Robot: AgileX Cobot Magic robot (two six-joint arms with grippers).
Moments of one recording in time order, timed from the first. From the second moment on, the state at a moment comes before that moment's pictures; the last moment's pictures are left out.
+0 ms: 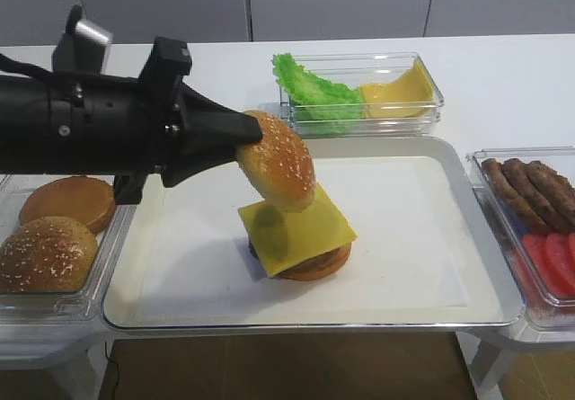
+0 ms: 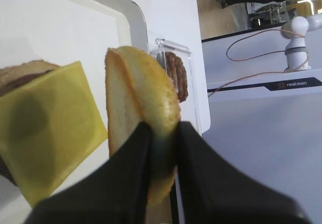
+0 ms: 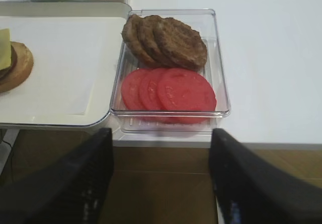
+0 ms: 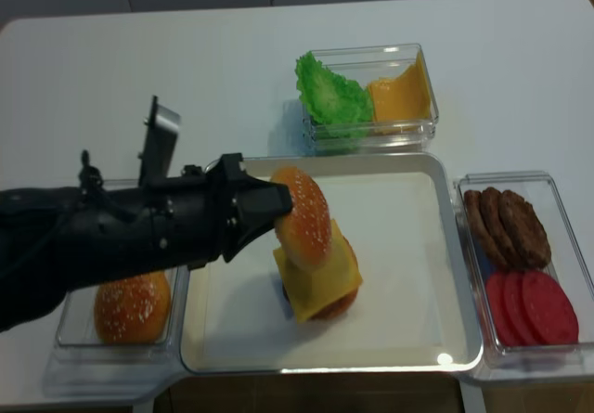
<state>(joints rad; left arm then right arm) -0.36 1.35 -0.71 -1.70 0.74 0.75 0.08 -0.02 -0.49 0.06 1.13 0.00</state>
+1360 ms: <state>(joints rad) -0.43 1.51 -0.76 -1.73 0.77 0.81 0.08 -0.02 -0.49 0.06 1.13 0.00</state>
